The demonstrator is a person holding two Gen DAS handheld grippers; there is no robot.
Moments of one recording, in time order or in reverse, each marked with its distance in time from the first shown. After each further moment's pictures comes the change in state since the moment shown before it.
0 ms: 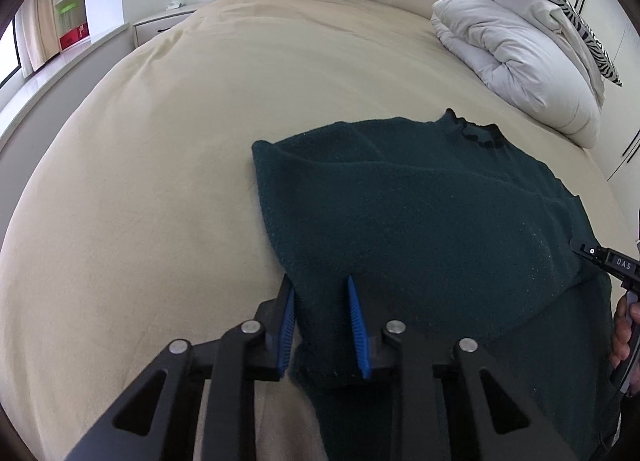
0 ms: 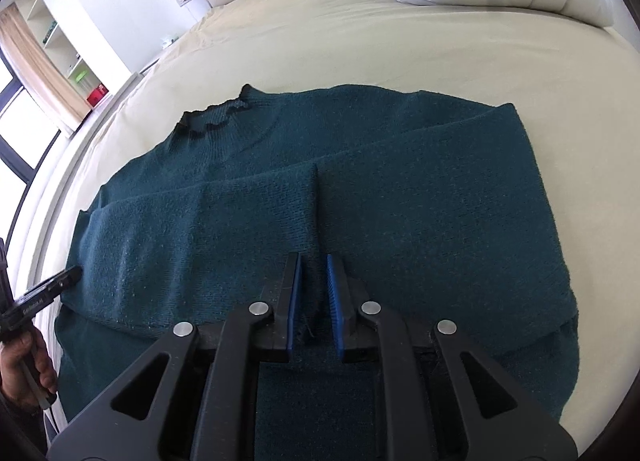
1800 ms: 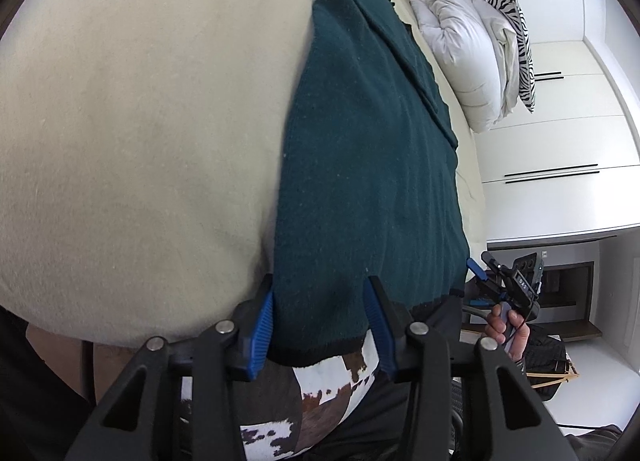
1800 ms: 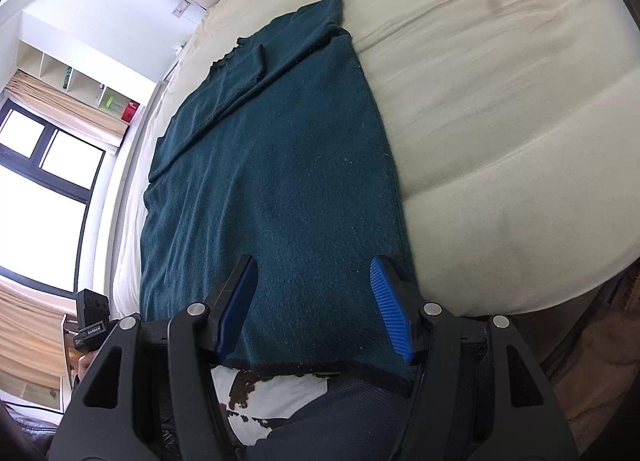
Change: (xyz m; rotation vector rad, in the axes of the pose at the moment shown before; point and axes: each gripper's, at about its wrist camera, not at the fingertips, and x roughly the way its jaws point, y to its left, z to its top) left arm -0.131 0.040 -0.244 -0.391 0.347 -0.590; right arm -0.215 -0.121 -0.220 0.215 0.143 0.215
